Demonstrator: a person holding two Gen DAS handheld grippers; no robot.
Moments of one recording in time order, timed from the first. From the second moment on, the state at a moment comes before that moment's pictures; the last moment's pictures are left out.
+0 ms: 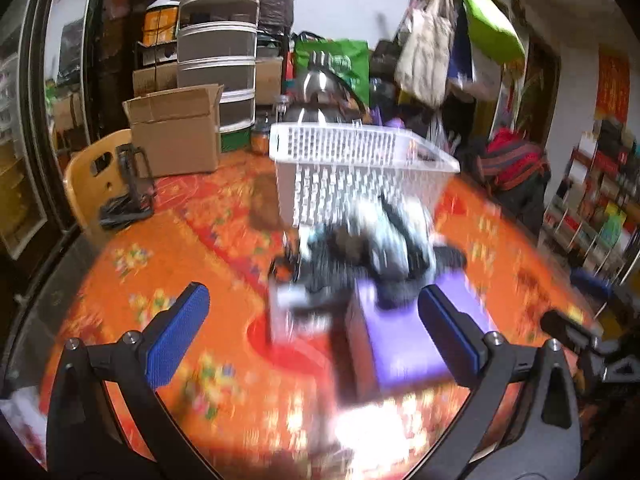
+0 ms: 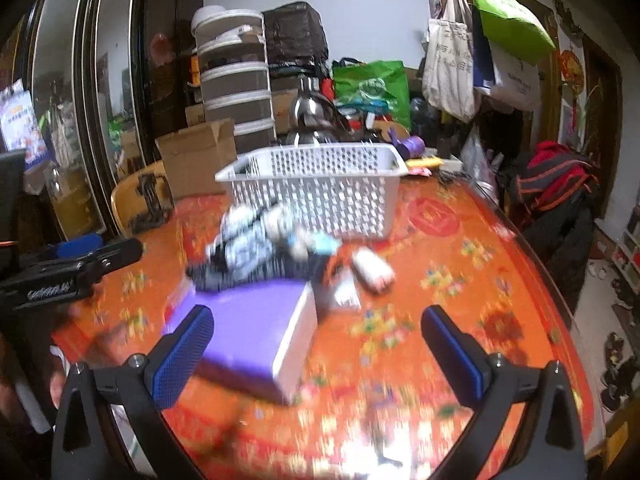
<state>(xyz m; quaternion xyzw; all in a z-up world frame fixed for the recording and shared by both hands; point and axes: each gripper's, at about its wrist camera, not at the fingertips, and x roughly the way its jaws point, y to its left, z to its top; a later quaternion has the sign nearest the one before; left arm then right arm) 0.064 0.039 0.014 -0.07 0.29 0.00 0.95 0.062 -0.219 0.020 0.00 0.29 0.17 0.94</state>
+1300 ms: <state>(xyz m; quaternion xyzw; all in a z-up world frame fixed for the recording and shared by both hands) 0.219 0.026 -0.019 -0.16 0.42 -0.12 0.89 0.209 -0.153 0.007 0.01 0.38 0.28 0.88</state>
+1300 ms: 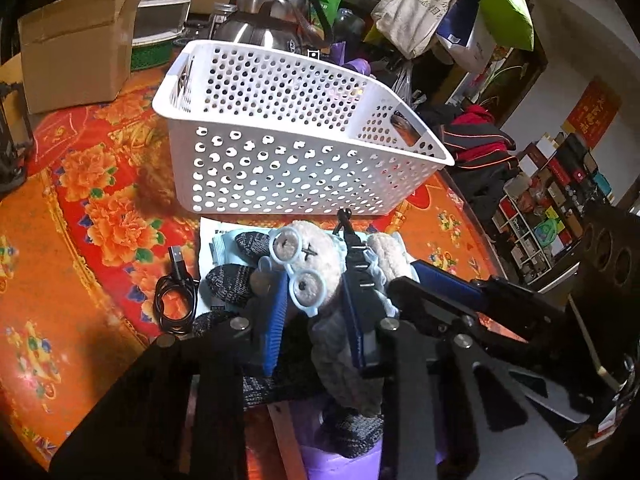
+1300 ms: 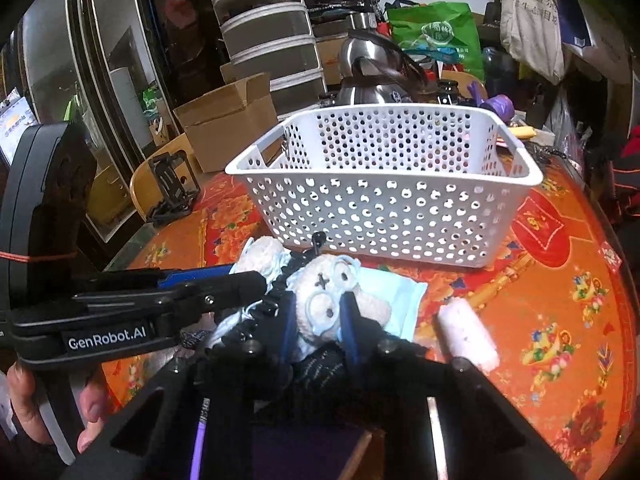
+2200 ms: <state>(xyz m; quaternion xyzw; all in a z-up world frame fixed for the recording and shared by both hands) 0.274 0.022 0.157 -0.12 0.31 -0.13 0.93 0.281 -0.161 0.143 -0.03 0.28 0.25 0.93</state>
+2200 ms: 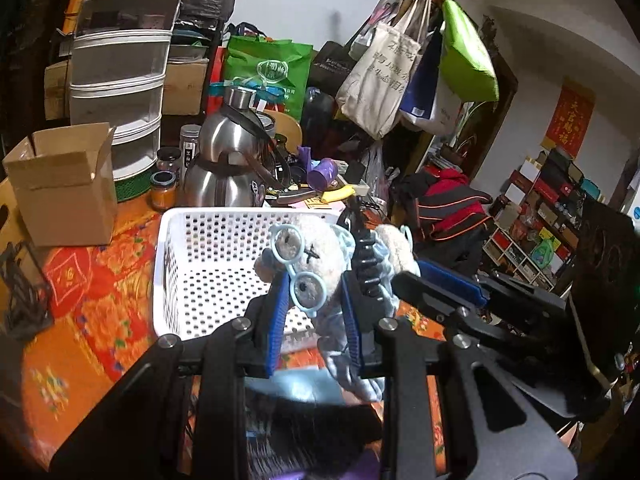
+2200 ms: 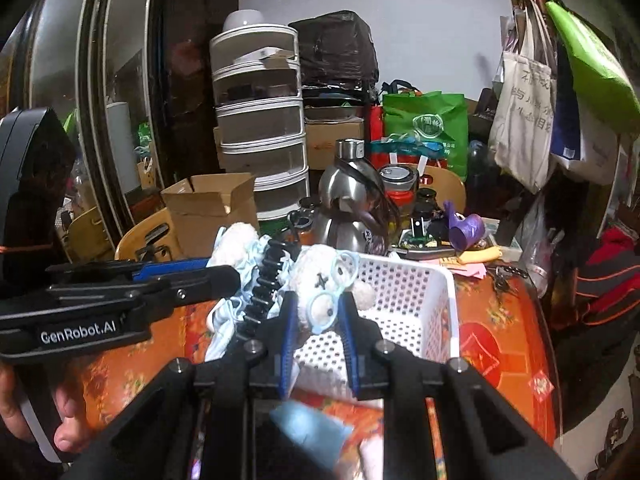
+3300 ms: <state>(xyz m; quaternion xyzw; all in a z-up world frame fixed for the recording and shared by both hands) 0.388 0.033 0.050 -0.10 0.39 -0.06 0.91 0.359 -0.178 0.069 -0.01 0.37 0.22 0.90</state>
